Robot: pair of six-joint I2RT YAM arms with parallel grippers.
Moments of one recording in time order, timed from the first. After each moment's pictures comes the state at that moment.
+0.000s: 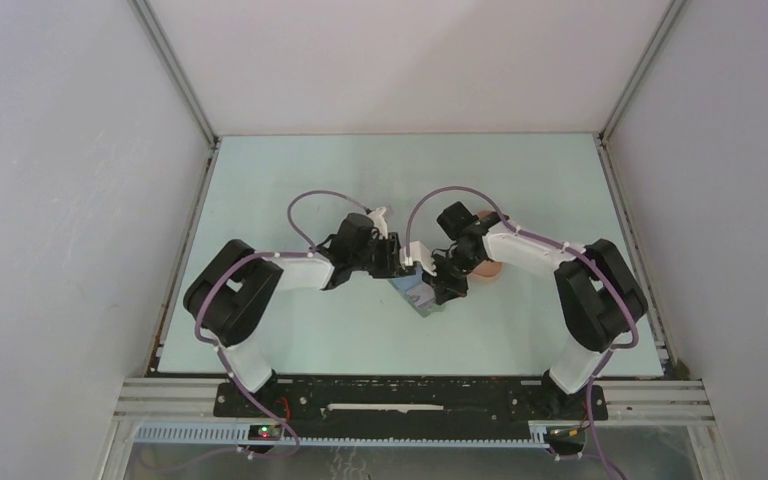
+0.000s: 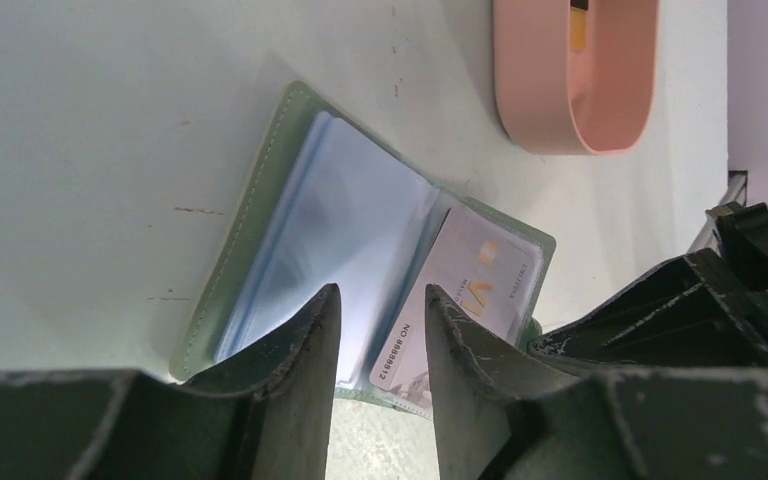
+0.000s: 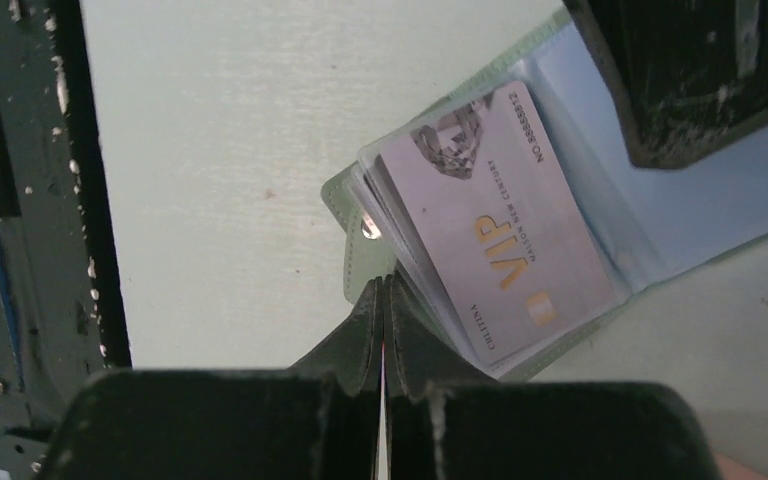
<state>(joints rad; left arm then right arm) -0.62 1.73 0.80 0.28 0.35 -0.62 0.60 1.72 1.10 -0.74 -0.60 -0.85</state>
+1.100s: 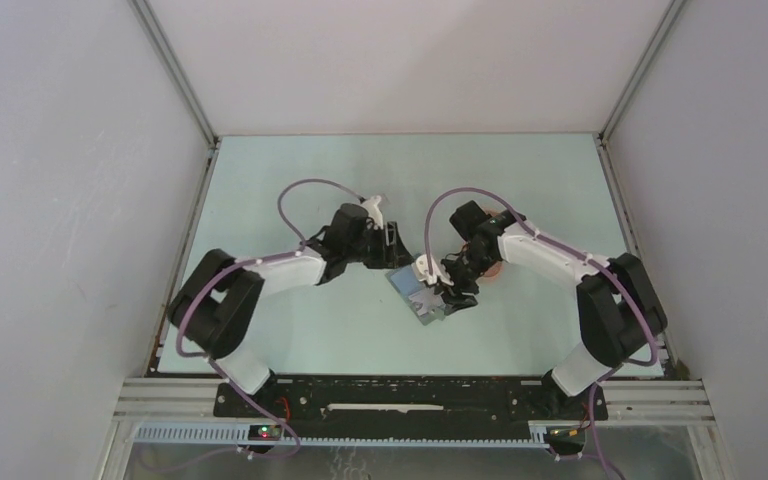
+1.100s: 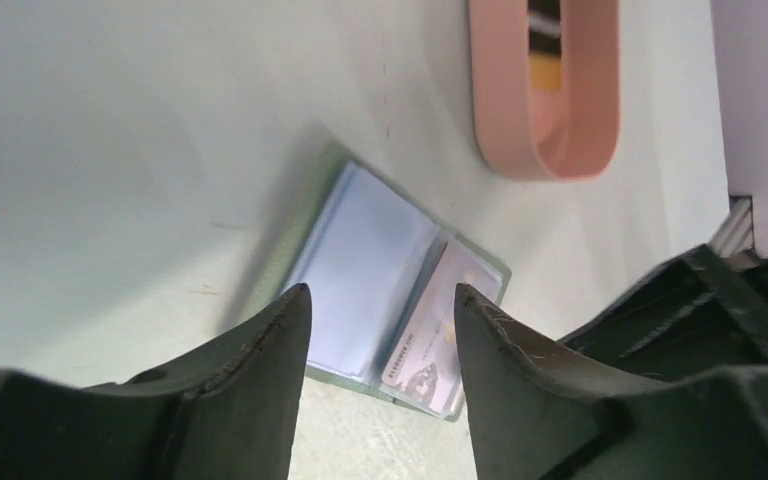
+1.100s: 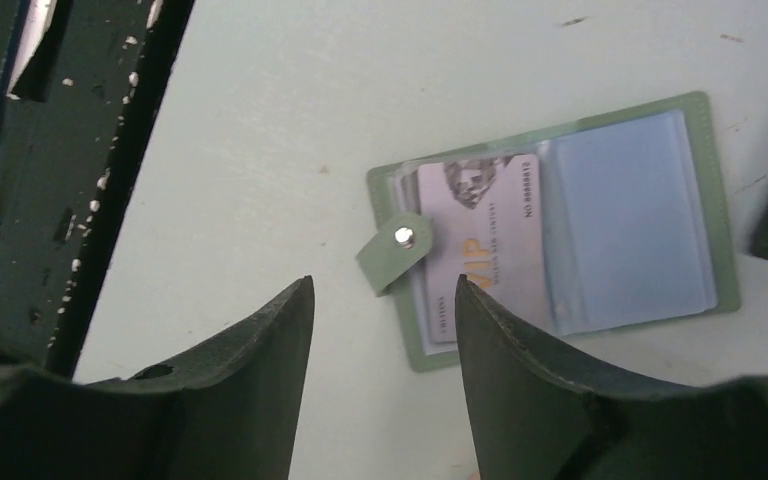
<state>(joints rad) -0.61 1.68 0.84 0.19 0.34 -0.59 0.56 1.58 1.06 -0.90 -0.75 -1.33</state>
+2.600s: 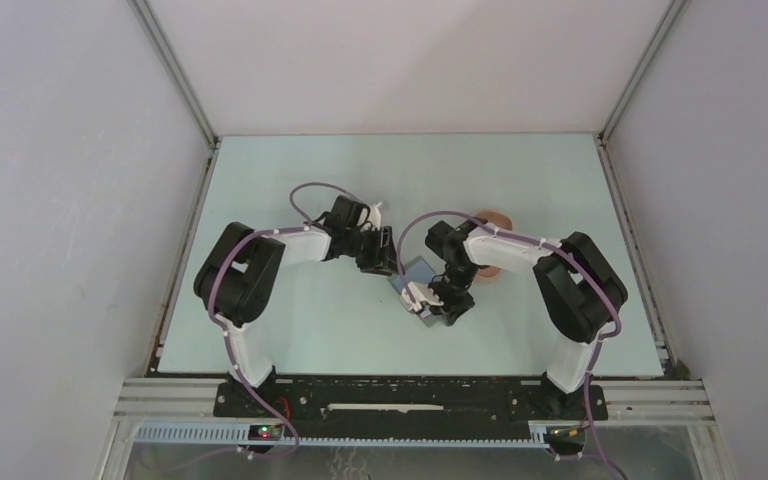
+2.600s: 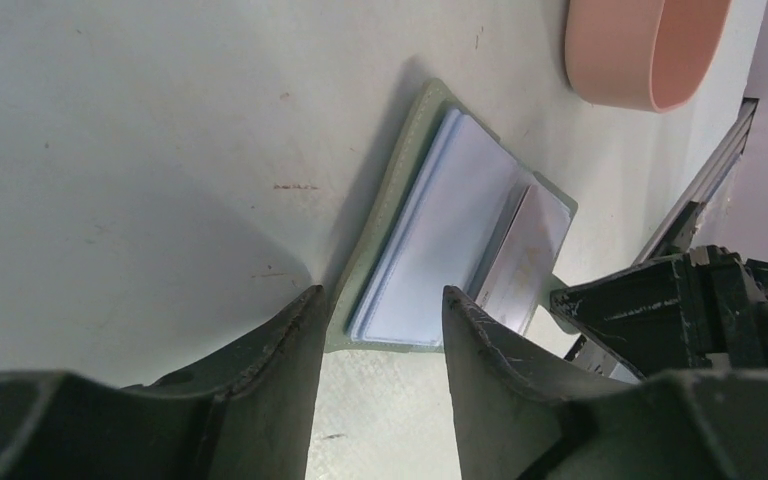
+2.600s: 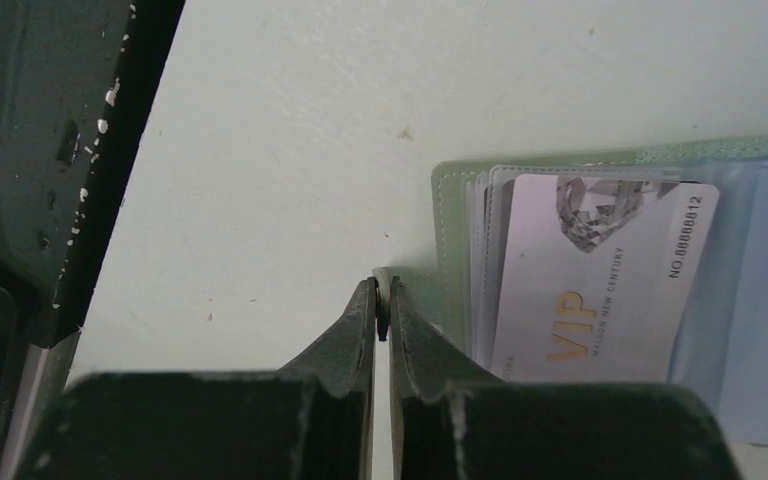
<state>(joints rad) -0.48 1.86 1.00 -0.07 0.59 -0.46 0.68 1.81 1.15 -1.04 -0.55 -1.42</state>
